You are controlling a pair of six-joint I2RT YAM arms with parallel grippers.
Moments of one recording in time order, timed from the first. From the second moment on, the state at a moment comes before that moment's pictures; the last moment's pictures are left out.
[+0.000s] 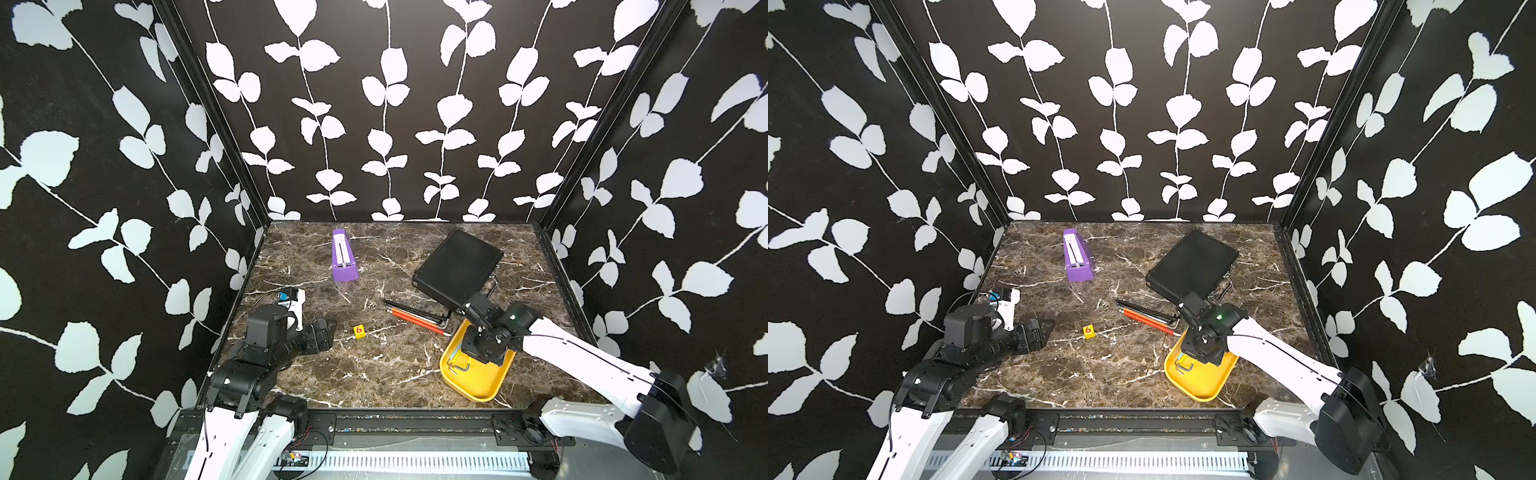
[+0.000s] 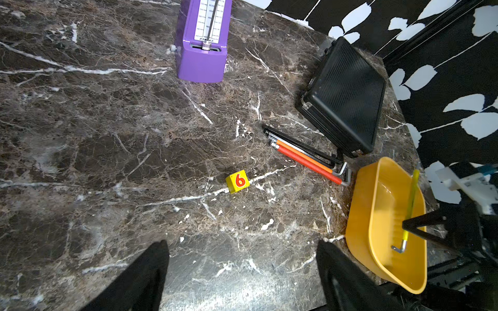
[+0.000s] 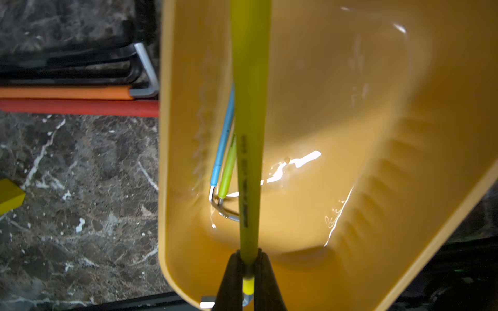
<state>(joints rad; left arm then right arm) -0.26 0.54 0.83 -0.98 0.20 -0.36 0.73 1.20 0.85 -1.03 -0.04 1.18</state>
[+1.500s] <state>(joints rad) -0.26 0.49 0.83 -0.97 0.20 -0.36 0.85 1.78 1.45 -1.04 0.09 0.68</state>
